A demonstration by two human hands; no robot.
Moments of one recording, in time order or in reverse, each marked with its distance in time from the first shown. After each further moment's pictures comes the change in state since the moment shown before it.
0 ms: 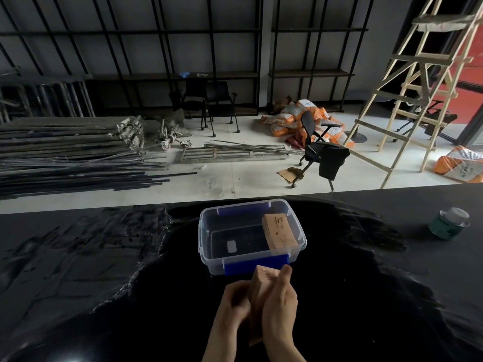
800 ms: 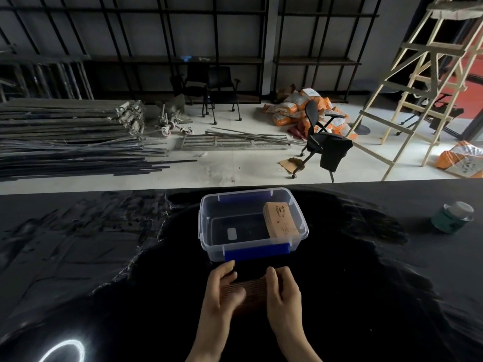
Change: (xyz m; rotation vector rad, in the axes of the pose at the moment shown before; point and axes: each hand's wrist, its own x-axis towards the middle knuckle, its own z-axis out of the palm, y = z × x) left_hand 0.010 -0.019 -0.009 0.113 0.202 0.016; right_hand -0.002 0.011 -0.035 -0.277 -0.180 -0.250
